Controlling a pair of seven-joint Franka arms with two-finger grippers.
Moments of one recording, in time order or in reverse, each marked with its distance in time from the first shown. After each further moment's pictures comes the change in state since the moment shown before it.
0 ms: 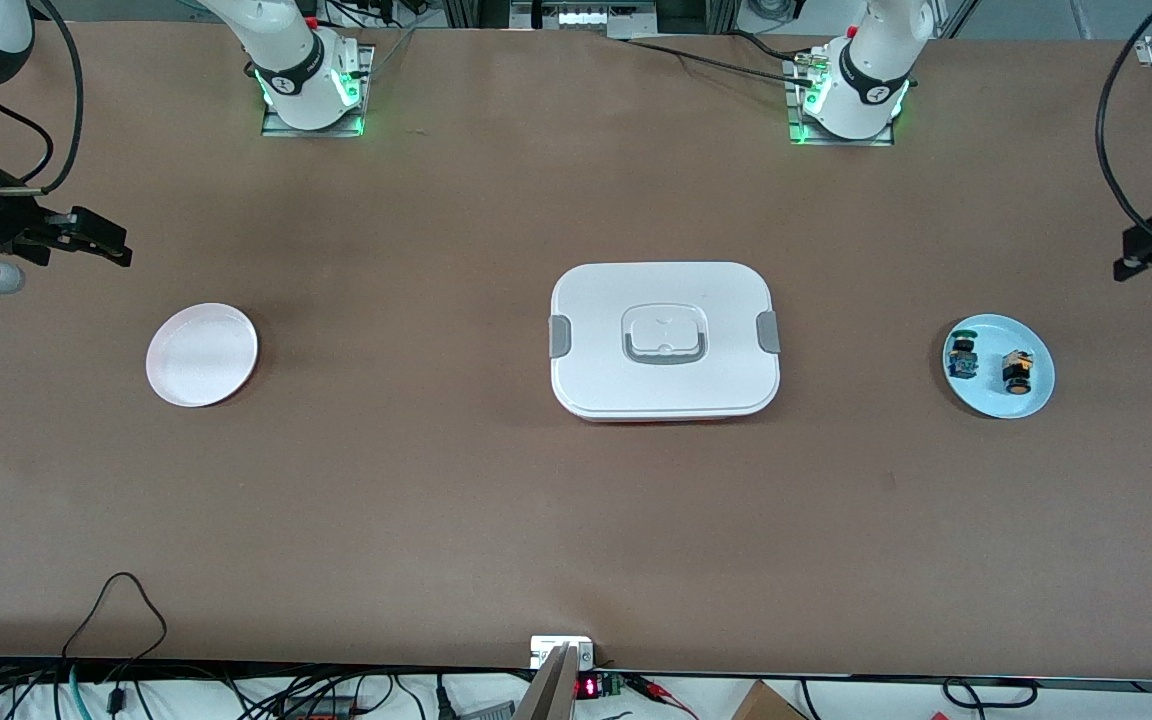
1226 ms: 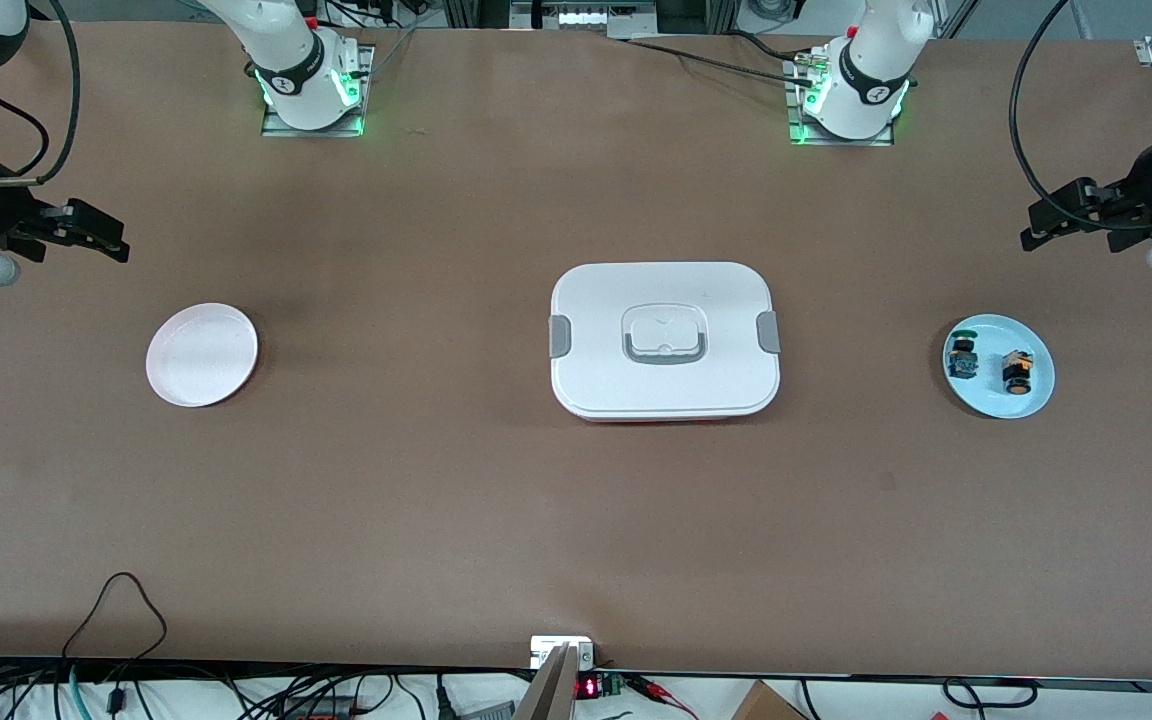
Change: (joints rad) left arm -0.306 -0.168 0.295 -0.278 -0.104 0.080 -0.216; right arm 0.010 0.000 0.006 0.033 0.000 -0.024 0.000
